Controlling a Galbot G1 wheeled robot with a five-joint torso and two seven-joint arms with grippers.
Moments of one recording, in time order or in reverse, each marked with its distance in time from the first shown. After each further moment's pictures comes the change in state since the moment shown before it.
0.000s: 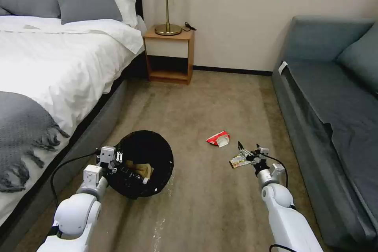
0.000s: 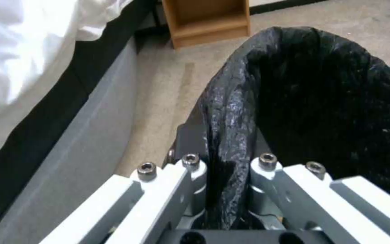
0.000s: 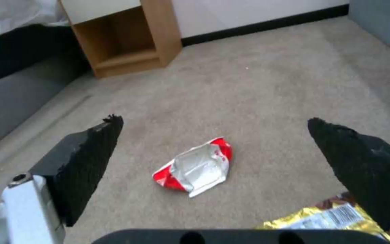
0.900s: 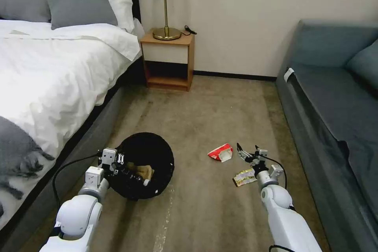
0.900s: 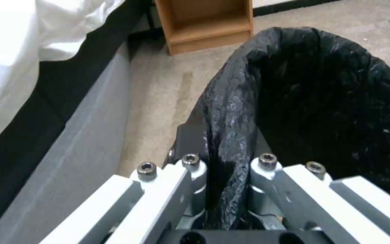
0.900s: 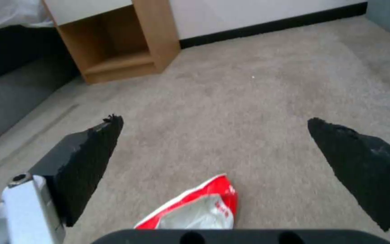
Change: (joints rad) left arm 0.003 -0.007 0.005 0.015 0.013 -0.015 0.012; right arm 0.001 0.002 -0.002 -0.016 -0.002 0.007 -0.010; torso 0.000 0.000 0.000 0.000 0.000
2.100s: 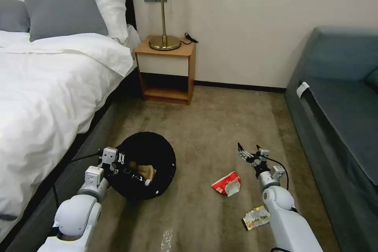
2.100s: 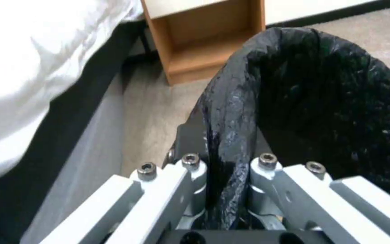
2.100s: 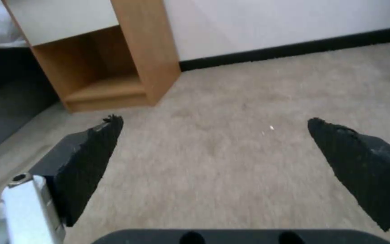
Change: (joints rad) left arm 0.008 0.030 0.003 -0.048 0.000 0.009 0.015; right arm -0.029 -0.011 0.006 0.069 -0.003 -0.008 -0.010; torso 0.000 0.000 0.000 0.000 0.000
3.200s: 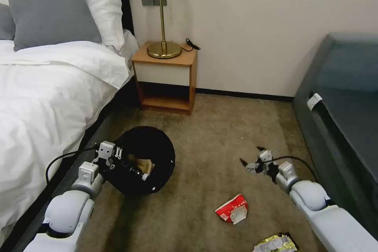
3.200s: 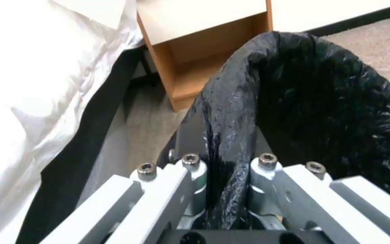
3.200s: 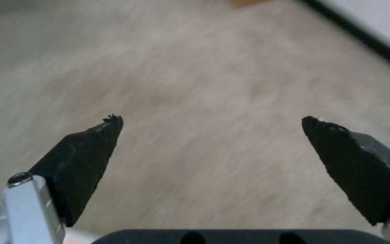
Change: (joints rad) left arm 0.015 0.059 -0.015 -0.050 -0.014 -0.005 0.014; right arm -0.140 -0.528 -0.372 0.292 -0.153 -0.175 -0.063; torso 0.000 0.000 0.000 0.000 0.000
